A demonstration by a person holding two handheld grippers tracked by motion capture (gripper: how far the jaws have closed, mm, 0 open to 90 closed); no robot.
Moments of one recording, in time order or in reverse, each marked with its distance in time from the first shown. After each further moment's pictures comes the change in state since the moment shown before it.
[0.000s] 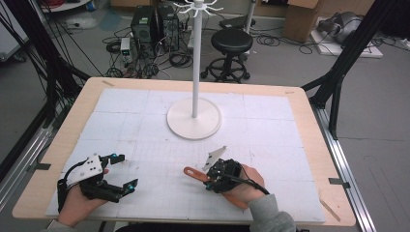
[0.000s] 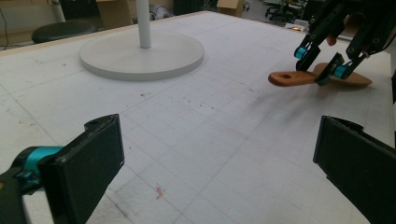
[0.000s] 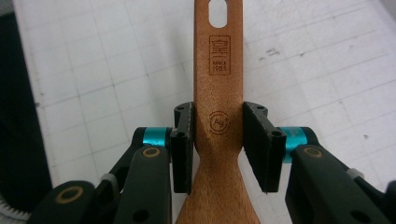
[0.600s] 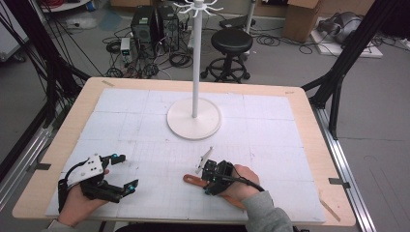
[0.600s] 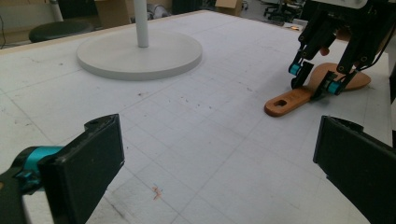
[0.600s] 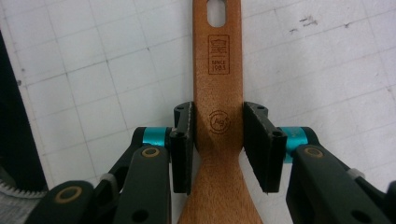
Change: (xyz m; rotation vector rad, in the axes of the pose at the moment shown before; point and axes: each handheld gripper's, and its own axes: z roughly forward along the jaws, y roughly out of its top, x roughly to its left) left arm 0.000 0.000 0.001 0.007 -0.008 0.001; right arm 0.002 0.011 0.022 0.186 0.032 -0.037
